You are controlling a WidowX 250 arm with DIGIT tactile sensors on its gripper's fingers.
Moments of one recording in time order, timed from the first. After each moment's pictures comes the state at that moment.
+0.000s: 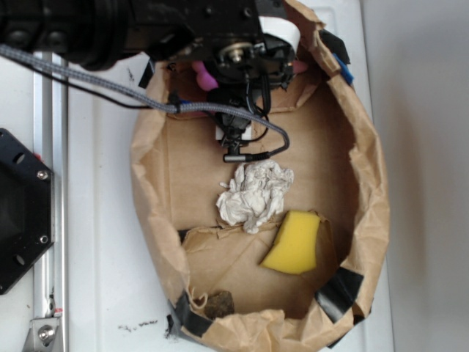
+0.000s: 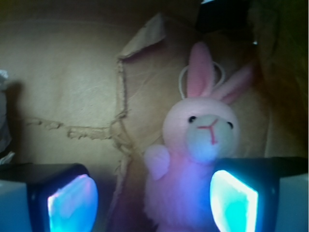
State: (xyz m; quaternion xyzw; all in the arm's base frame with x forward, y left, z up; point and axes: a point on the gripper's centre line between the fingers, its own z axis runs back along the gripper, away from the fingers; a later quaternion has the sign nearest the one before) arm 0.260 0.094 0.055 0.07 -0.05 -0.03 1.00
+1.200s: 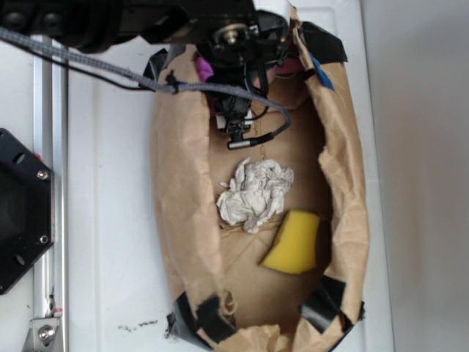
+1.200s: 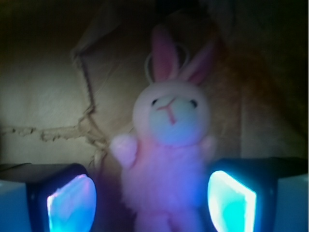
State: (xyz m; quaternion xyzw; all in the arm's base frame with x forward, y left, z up) arm 0.255 0.115 0.061 0.08 -0.05 0.06 0.99
